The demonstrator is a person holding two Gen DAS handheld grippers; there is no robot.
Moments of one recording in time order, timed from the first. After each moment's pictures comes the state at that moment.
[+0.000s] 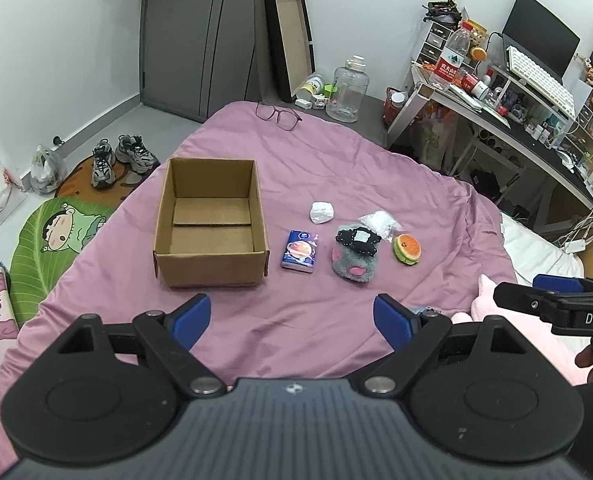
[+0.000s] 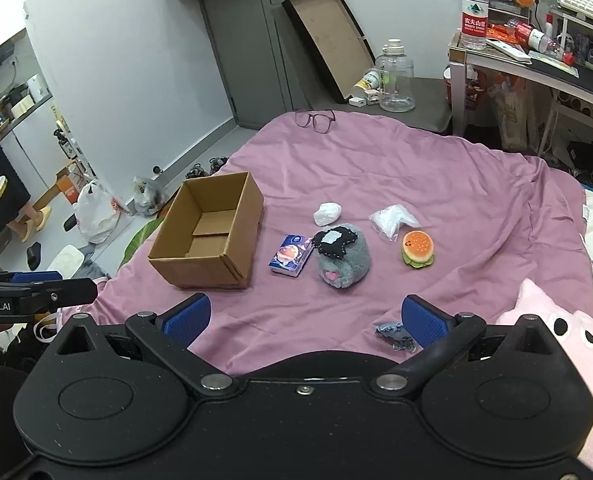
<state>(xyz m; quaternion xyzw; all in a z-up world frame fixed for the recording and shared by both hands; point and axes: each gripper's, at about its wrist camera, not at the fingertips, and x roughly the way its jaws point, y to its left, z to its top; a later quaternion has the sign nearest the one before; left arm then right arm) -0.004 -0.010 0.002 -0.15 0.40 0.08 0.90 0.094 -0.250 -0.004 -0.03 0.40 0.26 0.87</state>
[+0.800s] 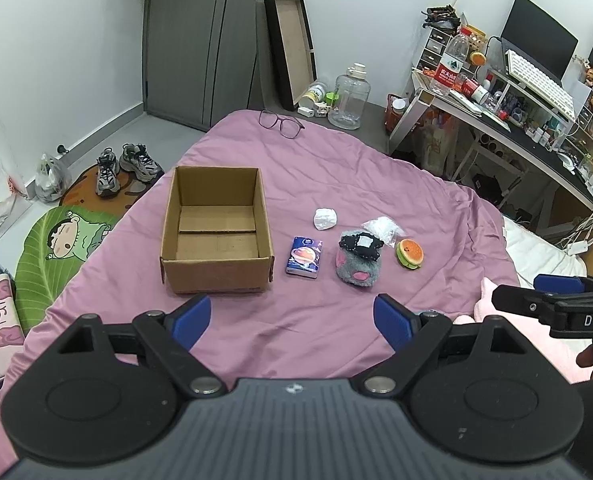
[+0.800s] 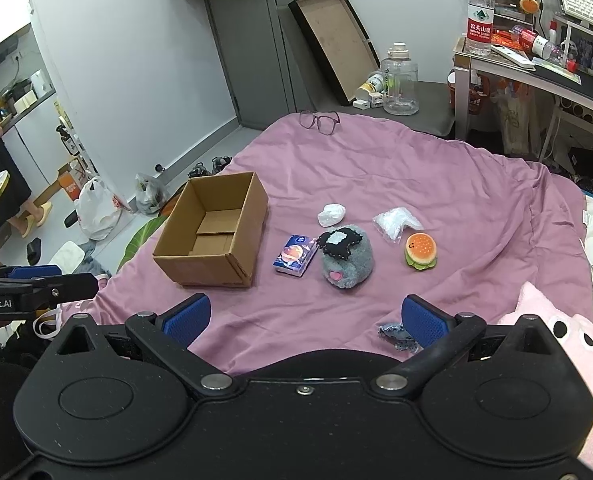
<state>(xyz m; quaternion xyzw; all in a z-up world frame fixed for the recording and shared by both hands) -0.010 -0.011 0.006 -0.14 0.39 0.08 0.91 0.089 -0.248 -0.003 -0.04 0.40 0.27 0.88</state>
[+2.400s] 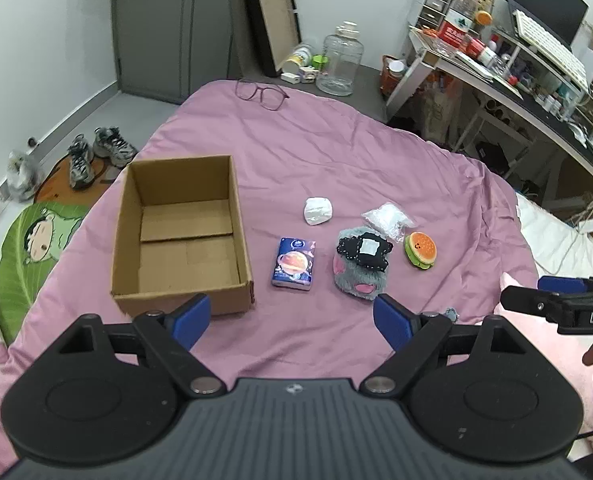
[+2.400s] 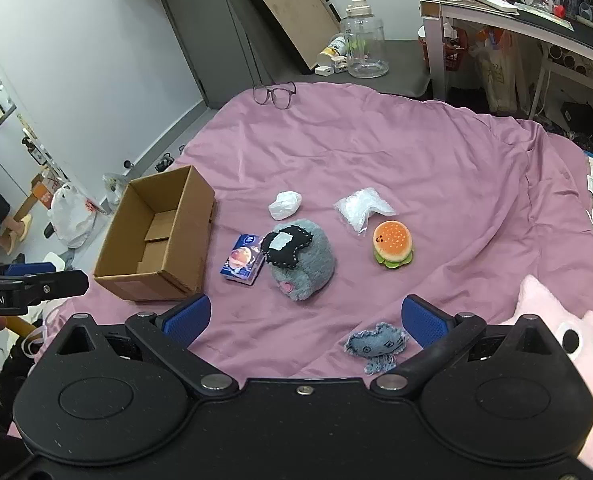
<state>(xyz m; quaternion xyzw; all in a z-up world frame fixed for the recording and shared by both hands) 0.099 -0.004 -0.036 -0.12 0.44 0.05 0.89 0.183 -0.262 -0.055 -0.01 0.45 0.24 0.86</state>
